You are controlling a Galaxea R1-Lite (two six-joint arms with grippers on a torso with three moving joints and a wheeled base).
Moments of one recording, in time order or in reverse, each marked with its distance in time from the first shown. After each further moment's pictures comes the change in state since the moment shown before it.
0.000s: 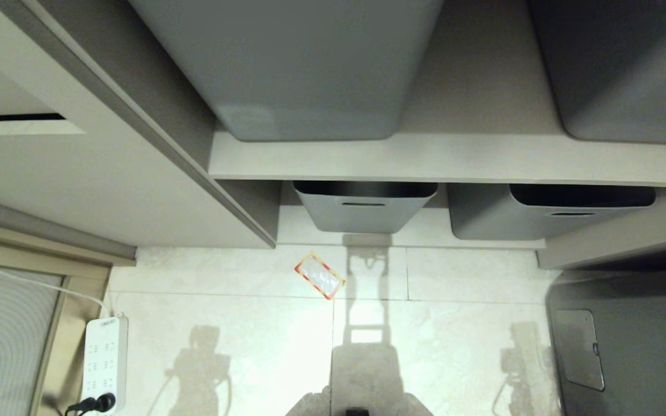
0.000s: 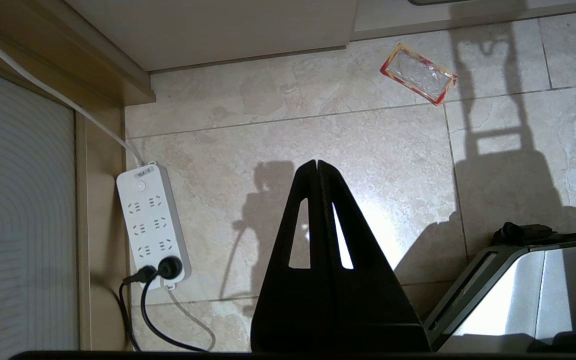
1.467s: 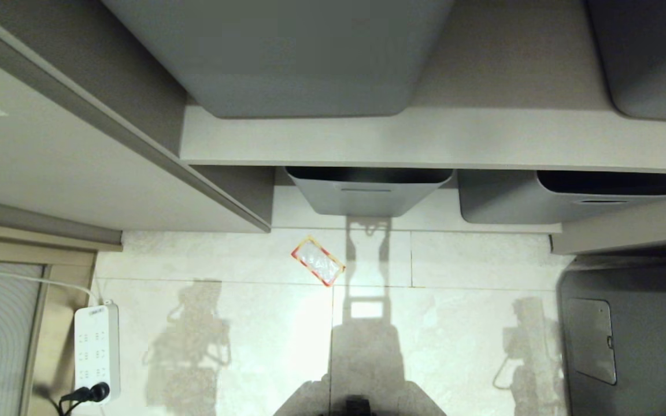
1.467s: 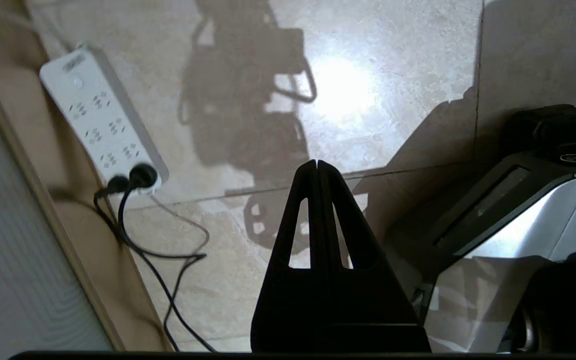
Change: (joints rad) left arm -0.035 0.687 -0.021 -0.269 0.010 0.042; right arm 0.000 0.000 0.000 0.000 0.000 0.000
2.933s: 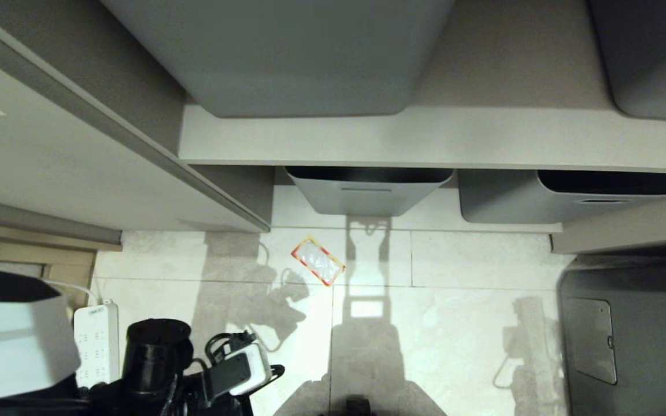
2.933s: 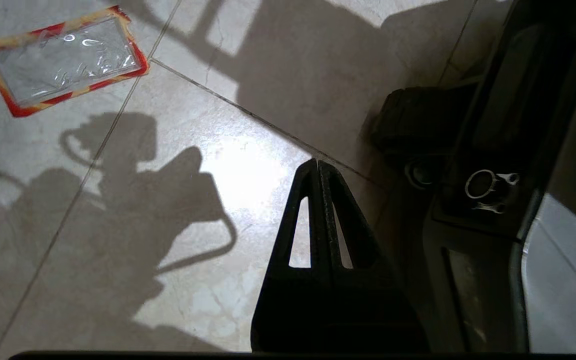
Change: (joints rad) left arm -0.479 1.305 -0.144 -1.047 -0.317 0.531; right arm 0.000 0.000 0.000 0.000 0.000 0.000
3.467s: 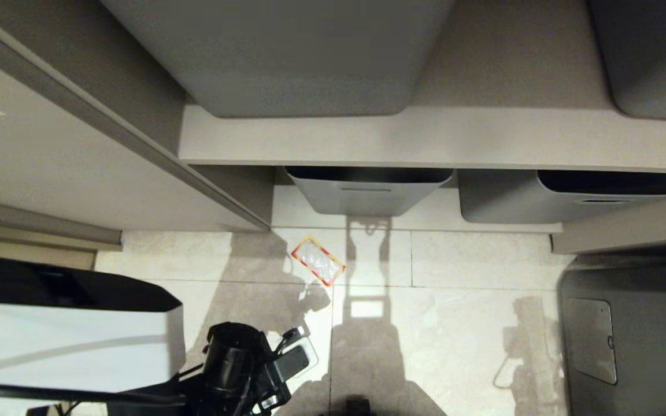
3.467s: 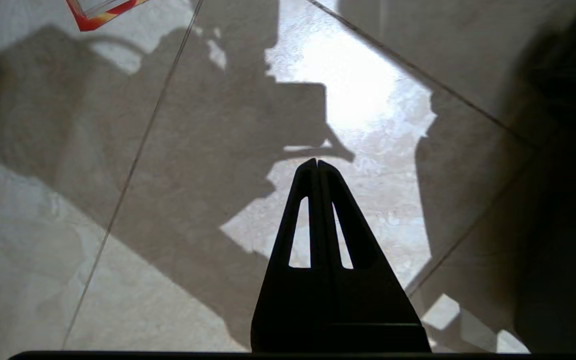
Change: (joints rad) left arm -0.145 0.221 -0.198 0.000 0.539 0.024; right arm 0.000 0.000 0.000 0.000 0.000 0.000
